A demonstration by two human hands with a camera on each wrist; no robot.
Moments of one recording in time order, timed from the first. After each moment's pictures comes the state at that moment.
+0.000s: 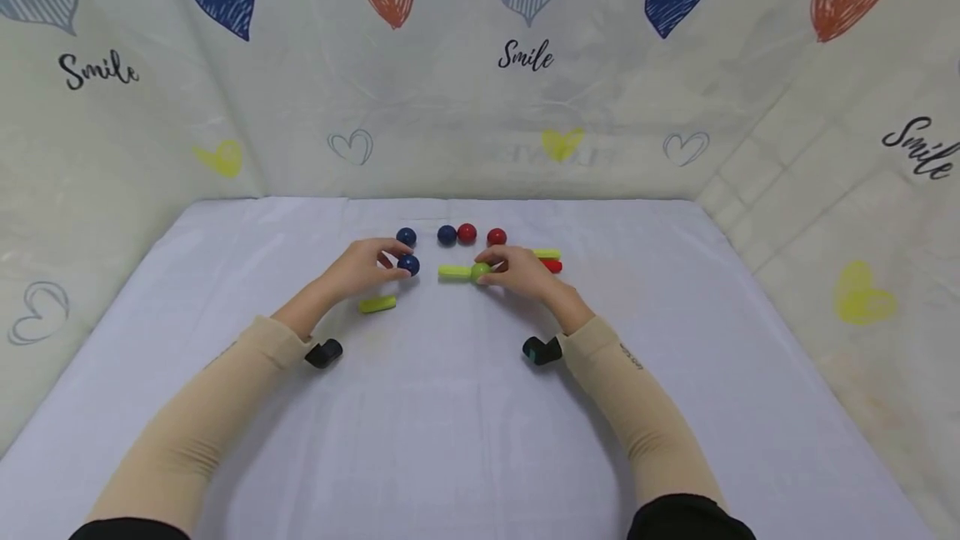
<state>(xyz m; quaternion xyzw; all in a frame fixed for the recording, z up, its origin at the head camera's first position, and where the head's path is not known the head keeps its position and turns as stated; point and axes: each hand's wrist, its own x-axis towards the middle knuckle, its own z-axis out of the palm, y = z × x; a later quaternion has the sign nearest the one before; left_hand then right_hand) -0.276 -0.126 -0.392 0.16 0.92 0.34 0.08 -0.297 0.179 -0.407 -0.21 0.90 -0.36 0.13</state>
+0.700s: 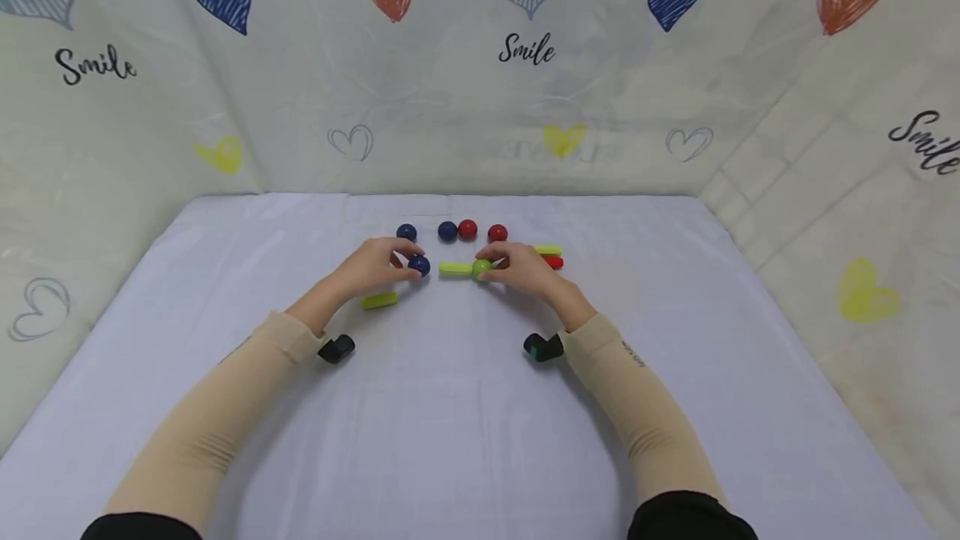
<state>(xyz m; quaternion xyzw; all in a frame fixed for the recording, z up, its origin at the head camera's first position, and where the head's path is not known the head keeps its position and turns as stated) -0.278 -0.110 -0.394 0.17 0.93 0.32 0.10 -0.300 0.180 -0.408 -0.21 0.90 -0.36 0.14</state>
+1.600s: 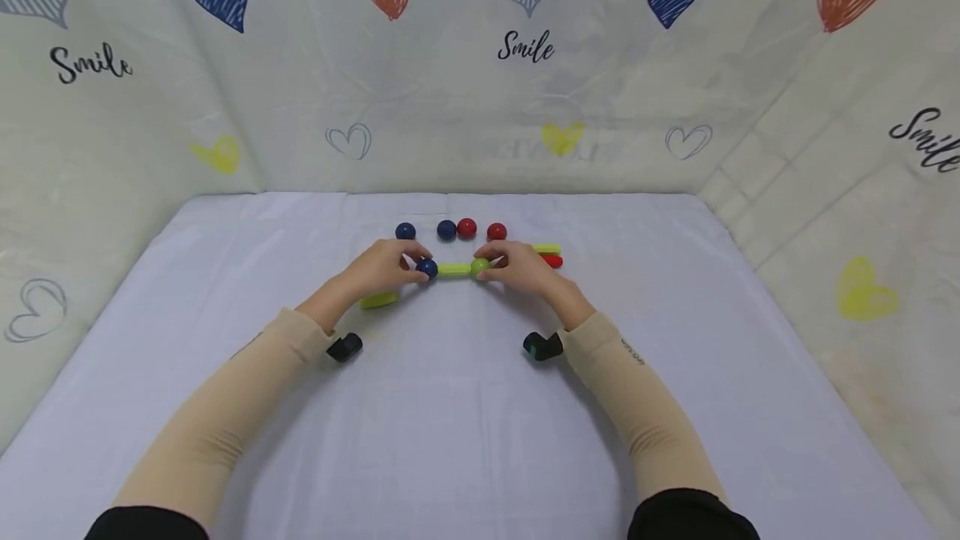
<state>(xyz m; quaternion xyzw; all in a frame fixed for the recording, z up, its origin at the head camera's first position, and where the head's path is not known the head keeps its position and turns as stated) -0.280 -0.098 -0.398 0.19 0.93 0.30 0.10 -0.299 0.178 -0.408 -0.21 0.90 -0.36 0.13</state>
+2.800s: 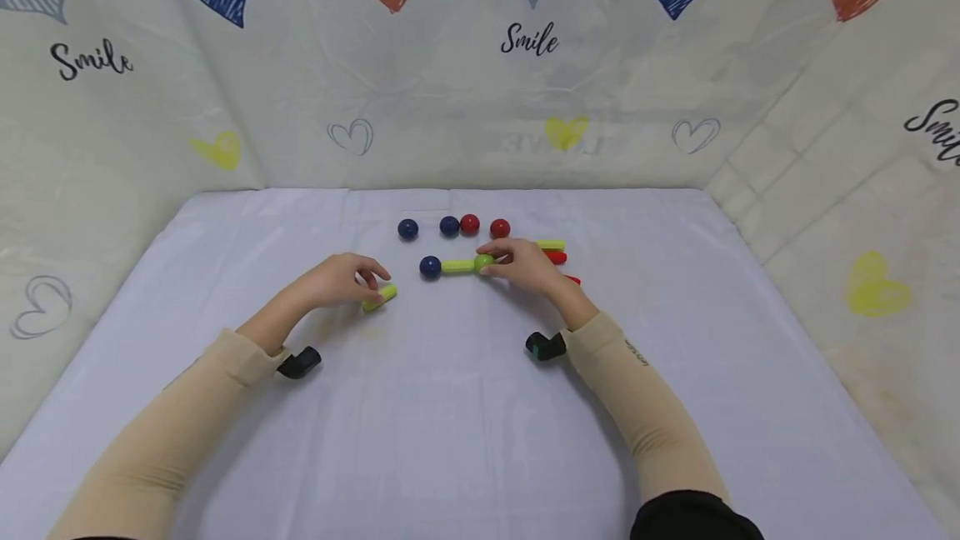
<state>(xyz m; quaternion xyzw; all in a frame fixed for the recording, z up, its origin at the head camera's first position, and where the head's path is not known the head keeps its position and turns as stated) -0.247 -0.153 -0.383 0.13 0.92 0.30 0.19 -0.299 0.180 -0.414 -0.21 0.89 -0.38 0.12</state>
